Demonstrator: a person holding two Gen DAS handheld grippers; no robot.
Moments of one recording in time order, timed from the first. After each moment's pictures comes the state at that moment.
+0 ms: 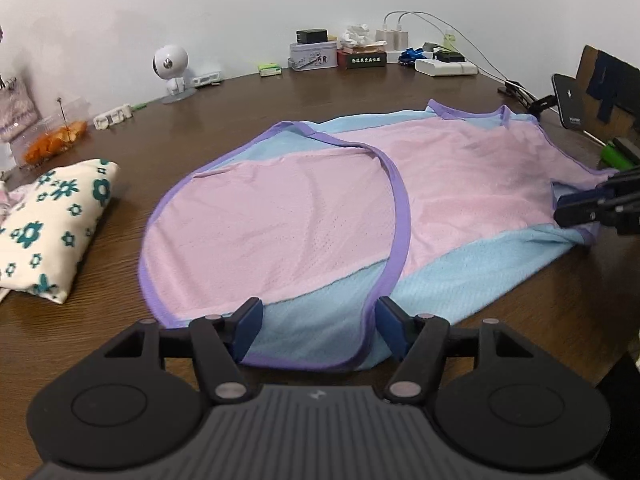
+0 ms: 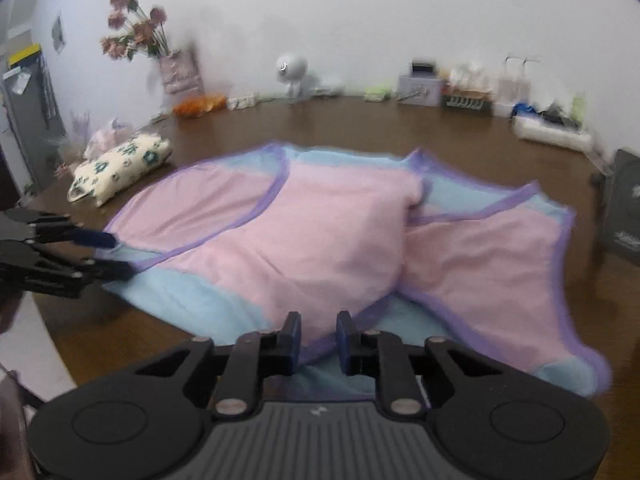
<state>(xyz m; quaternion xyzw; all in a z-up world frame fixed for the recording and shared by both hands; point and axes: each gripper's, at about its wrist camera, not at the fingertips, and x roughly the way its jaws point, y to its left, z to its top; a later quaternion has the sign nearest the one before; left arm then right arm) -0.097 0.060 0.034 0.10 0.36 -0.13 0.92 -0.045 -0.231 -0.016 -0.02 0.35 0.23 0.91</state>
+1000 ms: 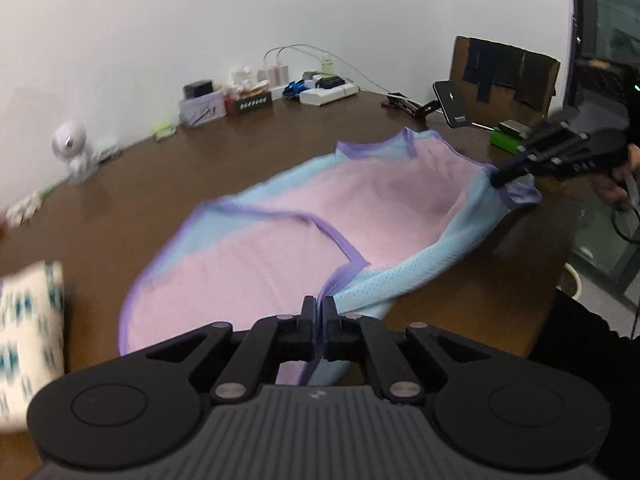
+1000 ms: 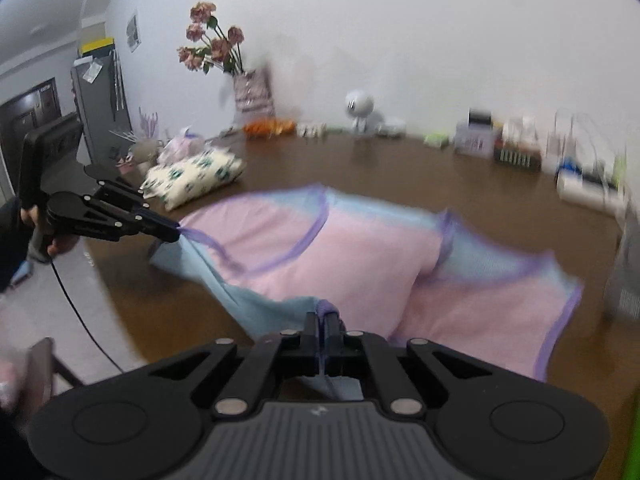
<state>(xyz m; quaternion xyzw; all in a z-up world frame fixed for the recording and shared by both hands) -0.053 0.091 0.076 0.16 0.32 -0.32 0.88 -0.054 -0.244 0.030 -0.06 0.30 0.34 0.89</state>
